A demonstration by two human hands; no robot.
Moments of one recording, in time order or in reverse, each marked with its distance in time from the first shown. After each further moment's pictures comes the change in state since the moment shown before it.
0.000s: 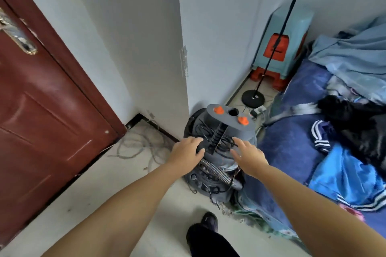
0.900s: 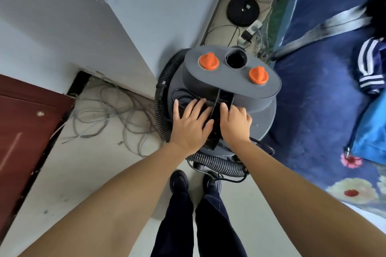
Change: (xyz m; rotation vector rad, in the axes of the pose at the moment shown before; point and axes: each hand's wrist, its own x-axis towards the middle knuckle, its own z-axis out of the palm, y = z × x) left_hand 0.199 -0.085 0.193 0.140 0.036 0.330; right_hand 0.215 0.013 0.140 0.459 0.258 0.439
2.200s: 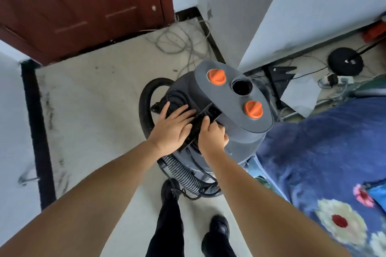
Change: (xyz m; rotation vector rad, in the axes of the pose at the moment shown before) left_hand -0.343 0.128 0.030 -0.048 0.092 -0.606; right_hand -0.271 0.100 0.056 -0.197 -0.541 -0.327
